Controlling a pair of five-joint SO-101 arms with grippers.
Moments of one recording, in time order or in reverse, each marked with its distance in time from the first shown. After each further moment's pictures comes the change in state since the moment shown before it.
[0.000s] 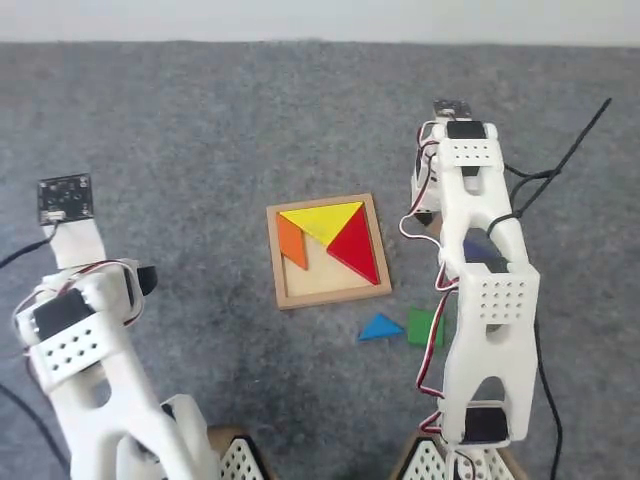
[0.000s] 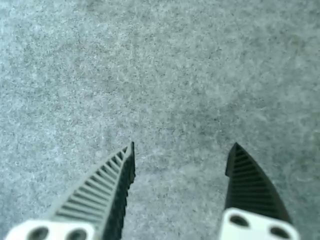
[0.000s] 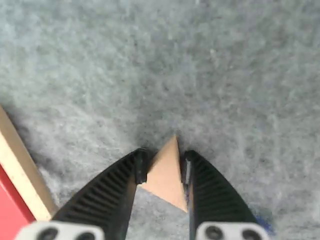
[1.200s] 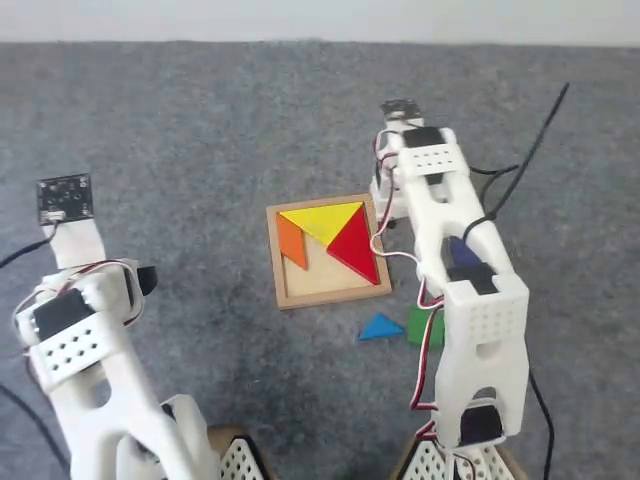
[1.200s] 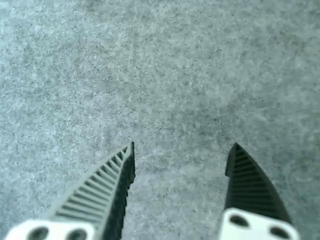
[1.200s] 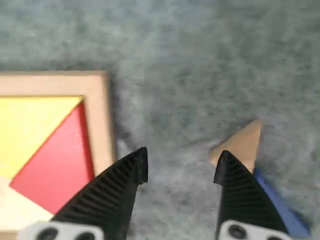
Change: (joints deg) left arm 0.0 0.0 0.0 0.0 0.0; right arm -7.3 -11.2 12.5 -5.8 1.8
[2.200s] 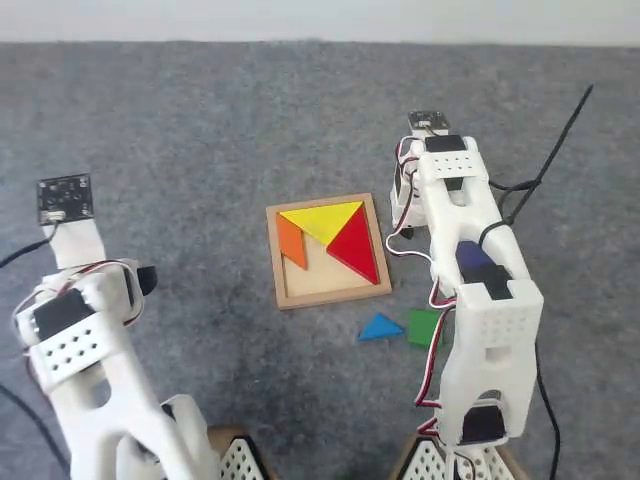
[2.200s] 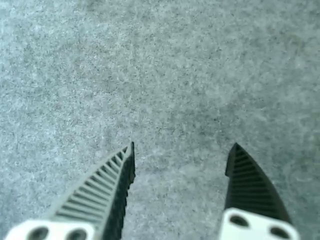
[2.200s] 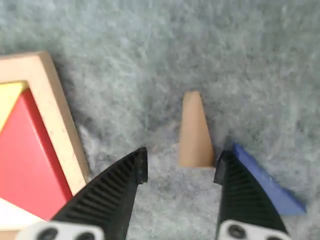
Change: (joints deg) left arm 0.0 0.0 0.0 0.0 0.0; right arm 2.6 -3.2 6.8 -1.4 -2.1
